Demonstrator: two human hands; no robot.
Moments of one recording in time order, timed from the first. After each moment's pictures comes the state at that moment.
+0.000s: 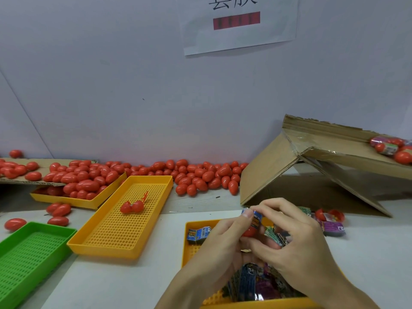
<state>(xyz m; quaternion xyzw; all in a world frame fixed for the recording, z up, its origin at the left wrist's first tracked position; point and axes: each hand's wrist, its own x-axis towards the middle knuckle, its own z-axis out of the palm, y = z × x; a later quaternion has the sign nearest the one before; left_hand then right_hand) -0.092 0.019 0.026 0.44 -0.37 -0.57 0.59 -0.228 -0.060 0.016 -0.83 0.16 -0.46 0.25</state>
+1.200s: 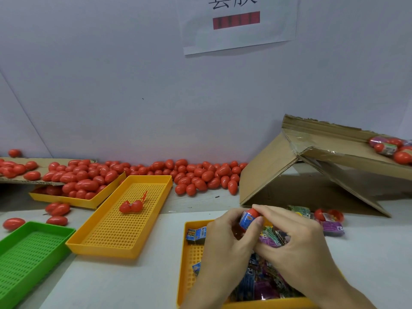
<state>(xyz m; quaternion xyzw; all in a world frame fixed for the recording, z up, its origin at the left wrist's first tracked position) -0.107 0.014 0.016 0.62 -0.51 -0.16 0.57 -0.228 -0.062 0.009 -0.84 0.21 -0.47 0.17</state>
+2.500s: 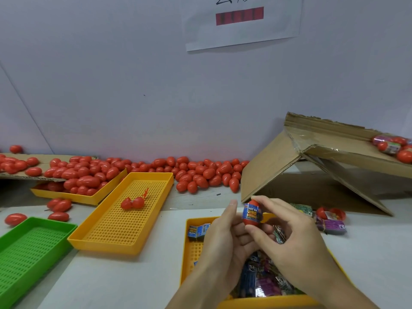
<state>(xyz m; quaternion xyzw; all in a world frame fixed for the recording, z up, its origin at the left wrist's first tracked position) -0.103 0.013 0.025 0.47 -0.21 -0.52 0.68 -0.223 -0.057 0.013 -0.80 0.22 -0.43 0.35</state>
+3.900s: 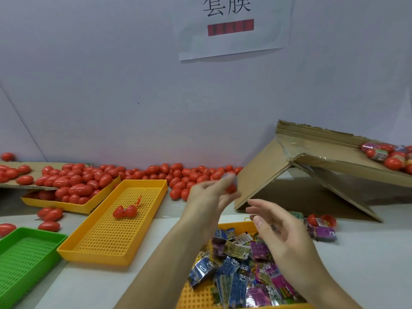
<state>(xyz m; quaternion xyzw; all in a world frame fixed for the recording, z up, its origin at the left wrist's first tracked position) -0.067 -0.033 0.069 0.52 -0.24 -0.44 0.69 -0.224 -0.067 0.014 -0.72 0.25 -0.42 0.49</state>
